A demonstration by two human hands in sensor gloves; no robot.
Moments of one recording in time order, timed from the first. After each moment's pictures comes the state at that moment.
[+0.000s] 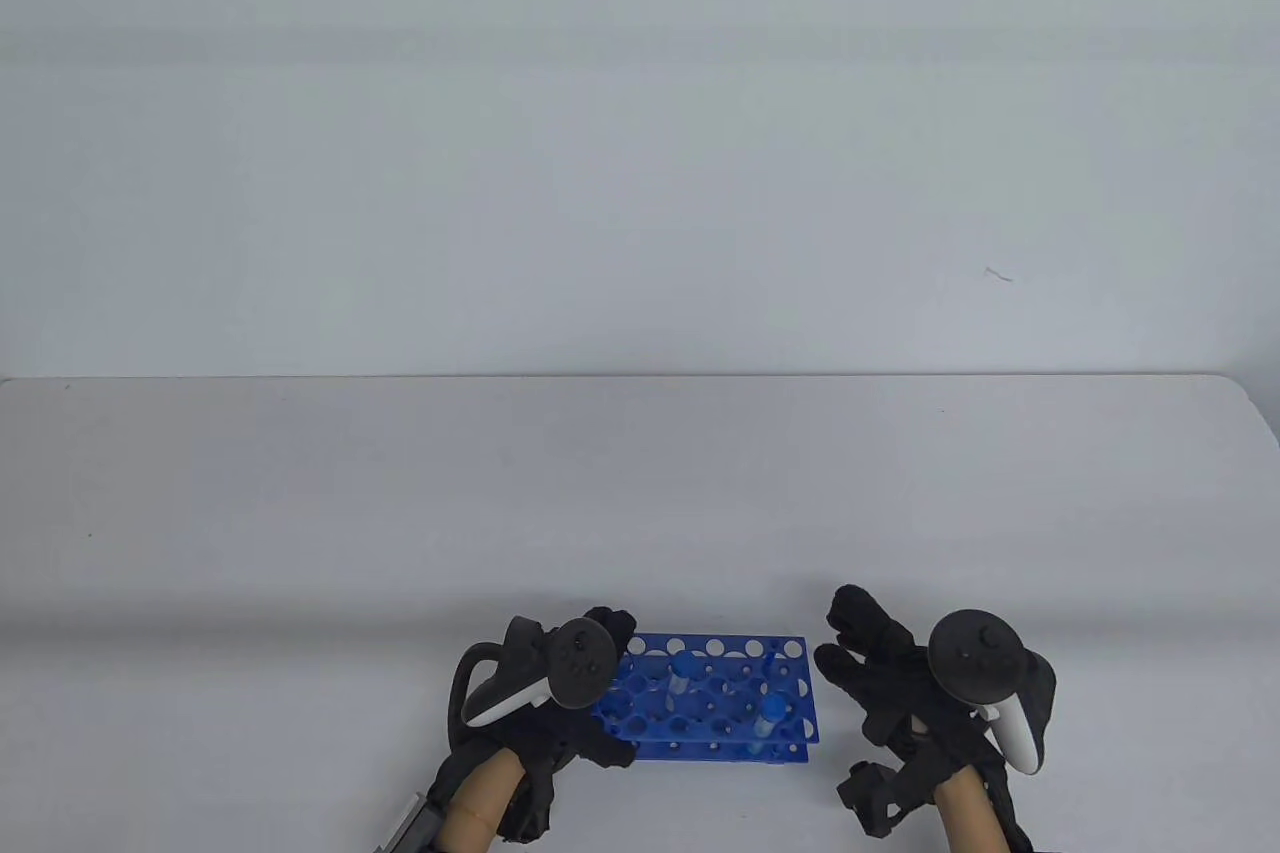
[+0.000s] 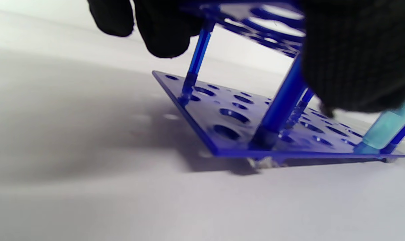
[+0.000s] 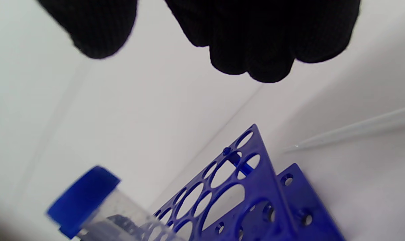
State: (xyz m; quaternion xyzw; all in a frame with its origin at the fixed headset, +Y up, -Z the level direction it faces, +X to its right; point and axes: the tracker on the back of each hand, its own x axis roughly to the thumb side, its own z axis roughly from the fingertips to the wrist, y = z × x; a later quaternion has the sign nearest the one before) left_hand -0.111 -0.745 -0.364 -0.14 -0.20 0.11 0.96; right_hand 0.219 -0.720 -0.347 0.03 -0.01 0.90 0.44
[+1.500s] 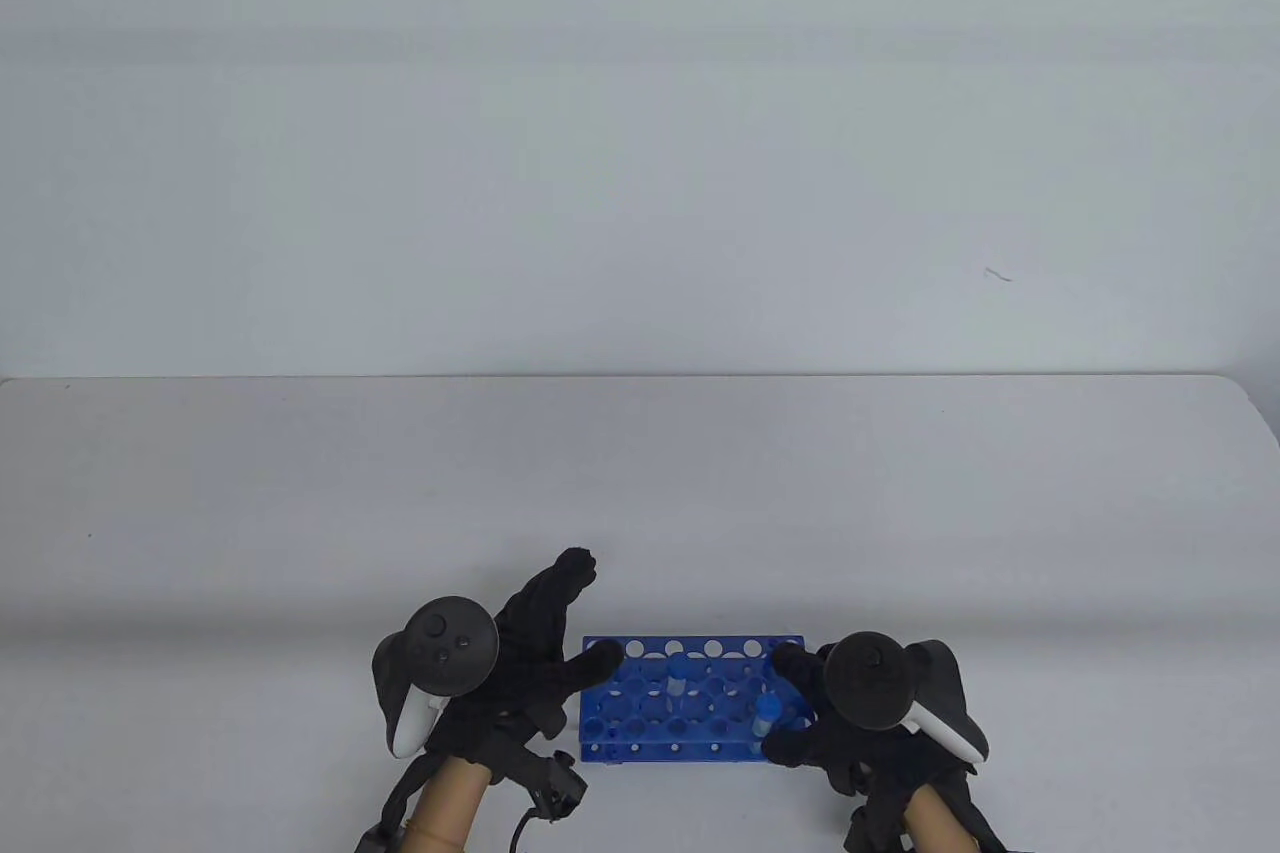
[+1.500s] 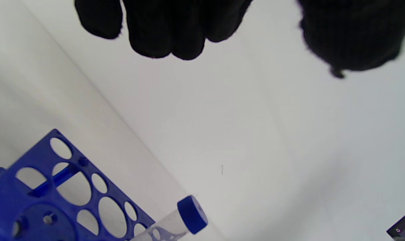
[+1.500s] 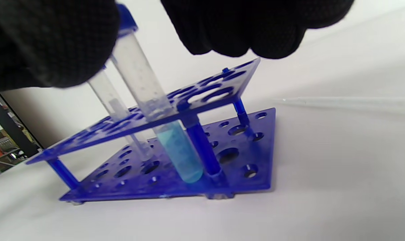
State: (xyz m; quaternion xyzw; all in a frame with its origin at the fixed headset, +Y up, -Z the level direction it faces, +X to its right) left_hand -0.159 -0.694 -0.349 0.00 -0.13 0.48 0.87; right_hand 0.165 -0.721 -0.334 0.14 0.07 0.97 0.19
